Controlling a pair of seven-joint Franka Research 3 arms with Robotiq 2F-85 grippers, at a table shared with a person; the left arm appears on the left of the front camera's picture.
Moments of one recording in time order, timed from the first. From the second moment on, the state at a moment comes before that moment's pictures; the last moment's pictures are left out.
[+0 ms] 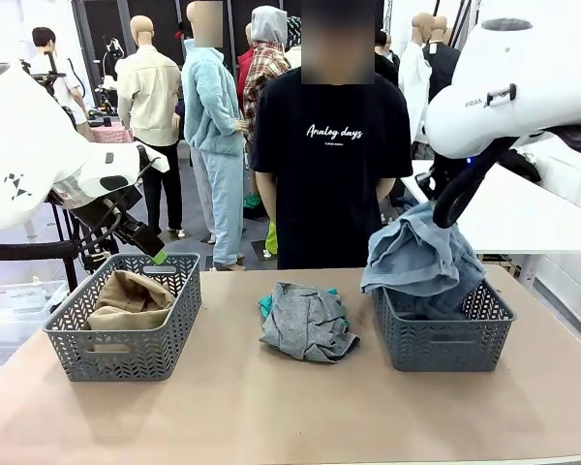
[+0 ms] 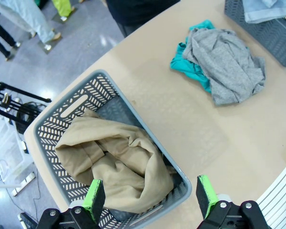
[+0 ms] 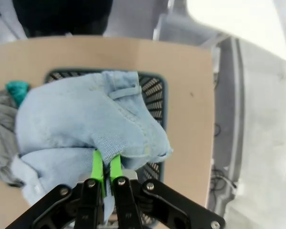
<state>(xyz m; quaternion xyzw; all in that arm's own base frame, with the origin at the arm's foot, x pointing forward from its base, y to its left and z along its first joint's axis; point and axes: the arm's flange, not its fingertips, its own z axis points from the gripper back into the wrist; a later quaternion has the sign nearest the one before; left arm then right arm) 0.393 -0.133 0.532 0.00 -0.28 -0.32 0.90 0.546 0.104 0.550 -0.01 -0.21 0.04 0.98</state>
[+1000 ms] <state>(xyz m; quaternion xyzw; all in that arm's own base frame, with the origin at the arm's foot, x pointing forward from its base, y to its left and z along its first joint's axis) 0.393 -0.133 0.532 0.00 -0.28 -0.32 0.90 0.579 0.085 0.428 -0.08 -0.01 0.02 1.00</state>
